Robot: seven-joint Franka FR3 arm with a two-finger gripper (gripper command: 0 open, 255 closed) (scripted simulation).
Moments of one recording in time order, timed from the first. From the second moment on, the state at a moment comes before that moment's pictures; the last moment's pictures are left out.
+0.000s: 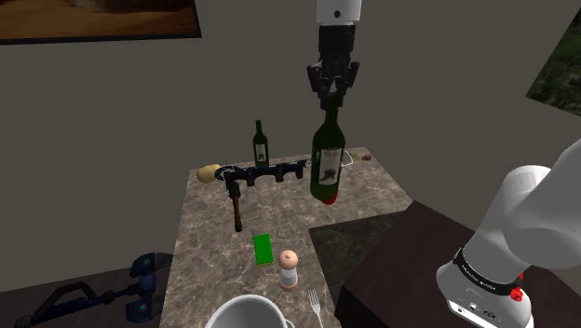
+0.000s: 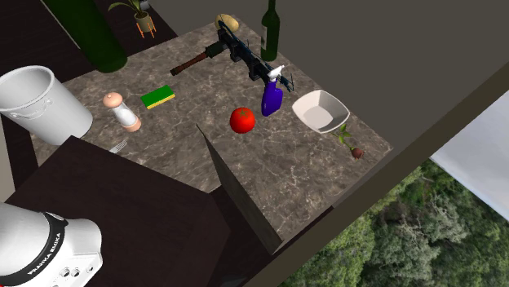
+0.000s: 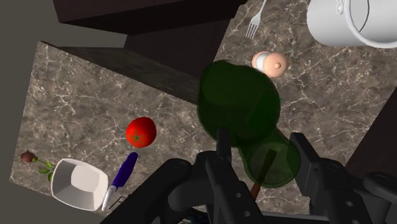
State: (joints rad) arm 0.19 -0.23 0.06 -1.79 0.10 1.48 0.43
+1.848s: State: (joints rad) arm 0.40 0.19 0.29 -1.42 0.05 1.57 0.86
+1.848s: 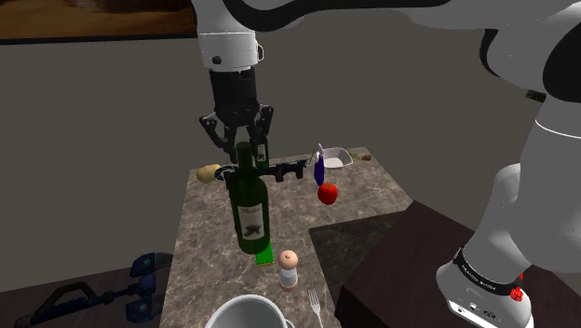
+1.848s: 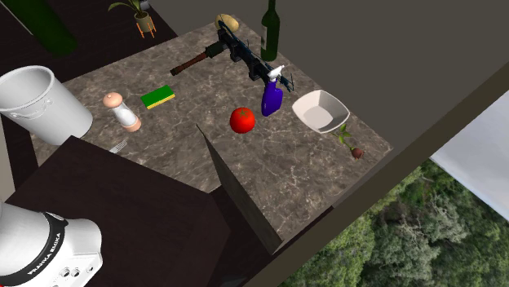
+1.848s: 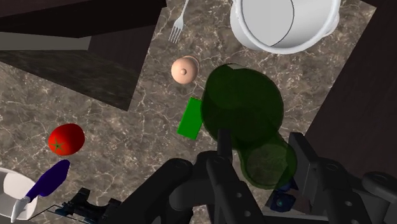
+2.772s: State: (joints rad) arm 0.39 0.18 0.28 -1.63 0.06 1.76 0.84
